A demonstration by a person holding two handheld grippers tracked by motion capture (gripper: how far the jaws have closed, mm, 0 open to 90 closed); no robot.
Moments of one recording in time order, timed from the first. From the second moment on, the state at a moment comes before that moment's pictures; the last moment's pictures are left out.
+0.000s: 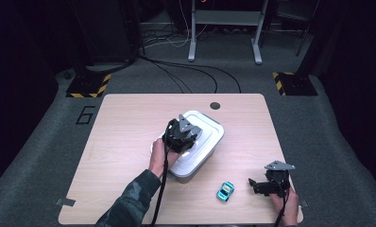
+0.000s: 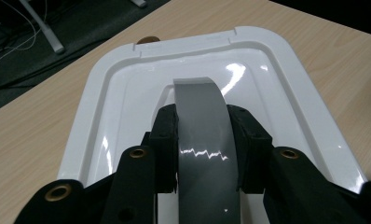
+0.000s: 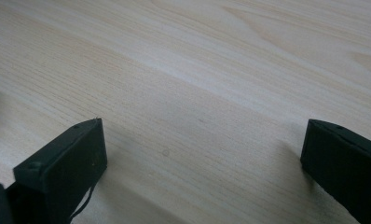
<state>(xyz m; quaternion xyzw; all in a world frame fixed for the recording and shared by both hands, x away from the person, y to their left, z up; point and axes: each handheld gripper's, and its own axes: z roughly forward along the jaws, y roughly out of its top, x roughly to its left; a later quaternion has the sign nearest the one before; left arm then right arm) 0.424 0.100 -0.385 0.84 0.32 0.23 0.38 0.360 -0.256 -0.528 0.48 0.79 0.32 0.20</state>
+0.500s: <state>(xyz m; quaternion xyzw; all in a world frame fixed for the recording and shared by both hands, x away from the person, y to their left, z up) 0.421 0.107 -0.385 0.84 0.31 0.21 0.39 0.360 -0.256 -0.528 0.49 0.79 0.32 0.20</state>
